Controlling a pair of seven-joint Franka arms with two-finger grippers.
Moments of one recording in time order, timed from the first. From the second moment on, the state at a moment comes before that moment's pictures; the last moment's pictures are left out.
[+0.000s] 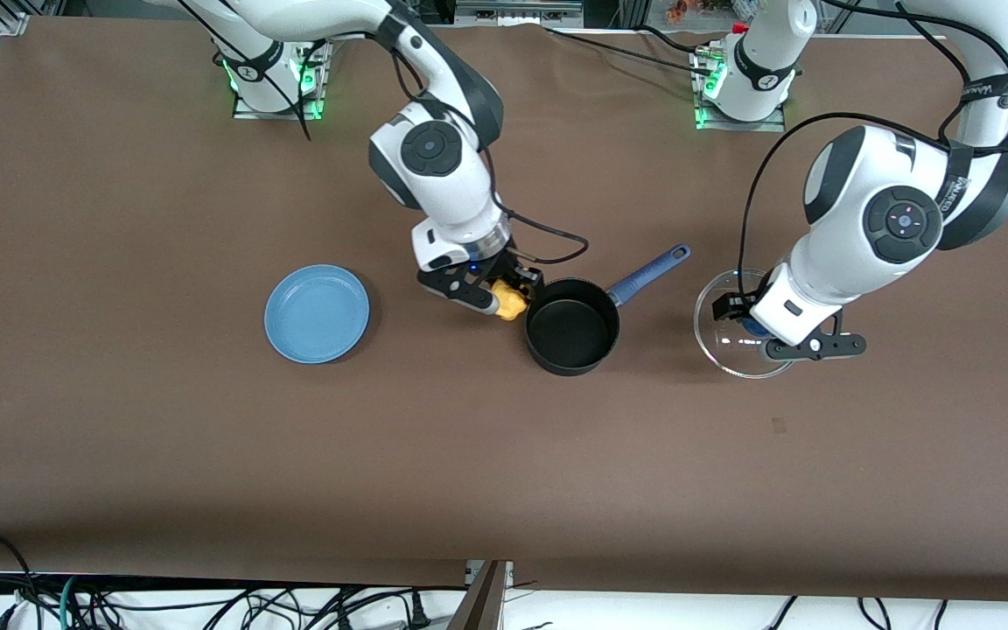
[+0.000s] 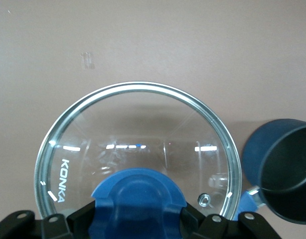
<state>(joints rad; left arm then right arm) 0.10 0.30 -0.34 -1.77 0.09 1.98 -0.33 0.64 0.62 0.16 -1.50 0.02 2.40 1.27</state>
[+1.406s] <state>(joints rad) 0.36 0.33 -0.34 -2.14 0.09 2.42 -0.03 0.72 0.81 0.16 -1.42 0.02 2.66 1.46</state>
